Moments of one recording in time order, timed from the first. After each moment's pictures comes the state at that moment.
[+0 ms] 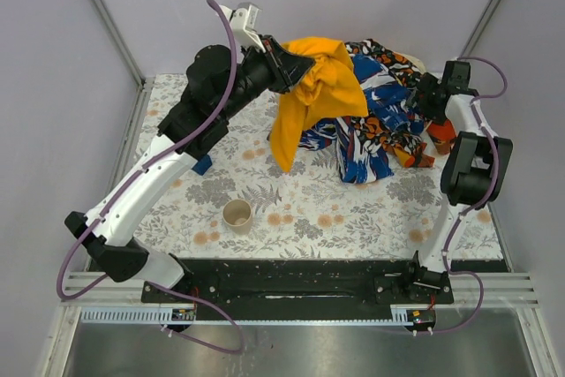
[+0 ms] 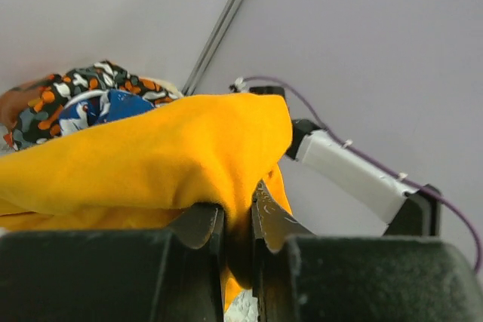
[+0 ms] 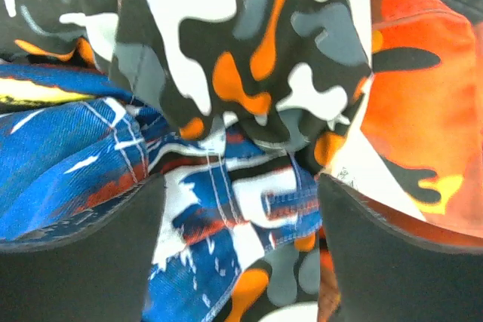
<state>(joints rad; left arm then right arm) -0.73 1.45 1.79 -0.22 0.04 -0.53 -0.21 2.07 1.69 -0.42 -0.11 0.38</state>
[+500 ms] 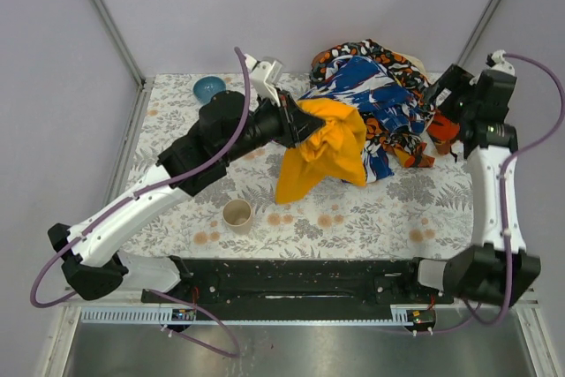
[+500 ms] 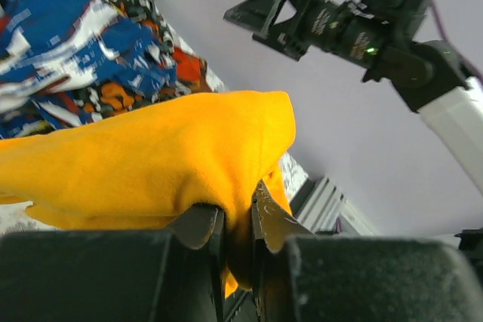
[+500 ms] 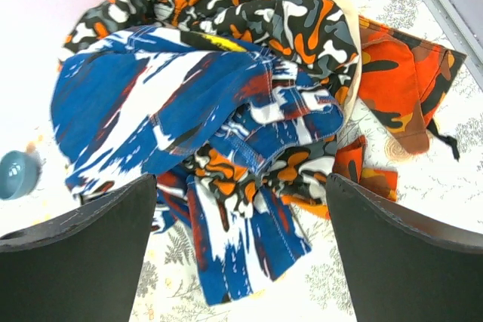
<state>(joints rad) -0.91 1.29 1.55 -0.31 0.03 -0.53 -0.21 1.35 1.39 -0.47 -0.10 0.42</state>
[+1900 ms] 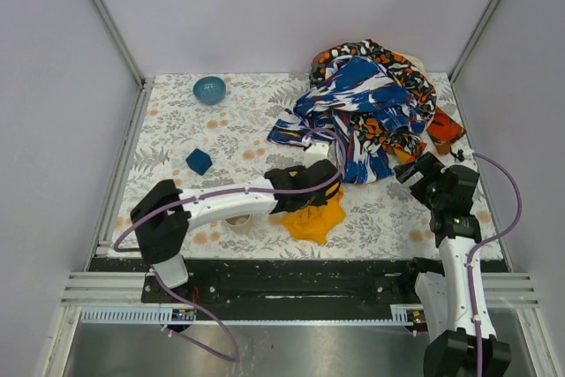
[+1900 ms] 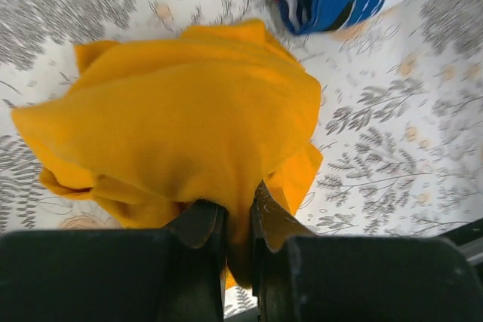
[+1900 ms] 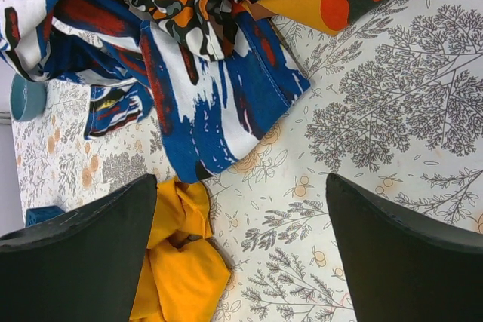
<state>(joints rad) -1.11 1.66 1.27 -0.47 -0.44 -0.78 -0.21 0.67 0.49 -0.31 -0.23 0.65</state>
